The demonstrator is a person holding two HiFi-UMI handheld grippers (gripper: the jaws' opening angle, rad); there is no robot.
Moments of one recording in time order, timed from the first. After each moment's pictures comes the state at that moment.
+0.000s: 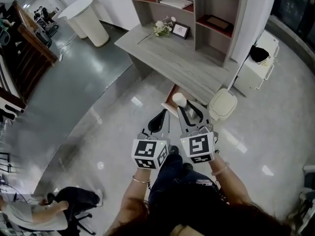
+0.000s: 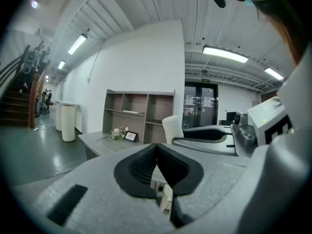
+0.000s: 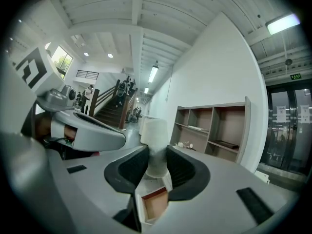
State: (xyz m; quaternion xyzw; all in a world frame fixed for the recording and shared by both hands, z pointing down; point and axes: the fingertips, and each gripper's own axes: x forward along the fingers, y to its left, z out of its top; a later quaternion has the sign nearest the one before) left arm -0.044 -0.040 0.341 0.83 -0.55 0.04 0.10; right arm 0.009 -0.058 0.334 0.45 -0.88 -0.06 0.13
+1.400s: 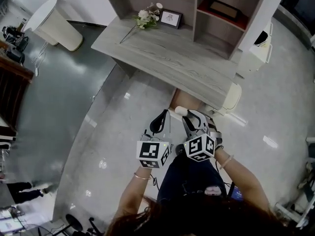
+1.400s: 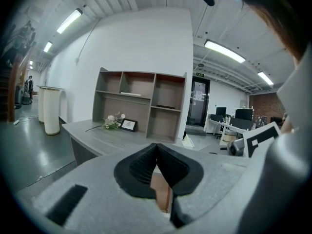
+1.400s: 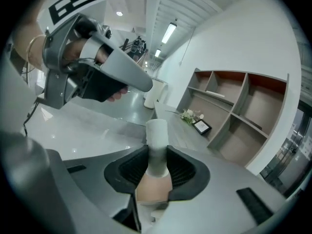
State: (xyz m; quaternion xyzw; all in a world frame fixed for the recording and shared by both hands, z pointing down) left arm -0.114 -0.201 0.448 0.87 -0.48 0.08 0.14; right arm -0.051 -0.187 0.522 0.43 -0.83 -0.06 0.35
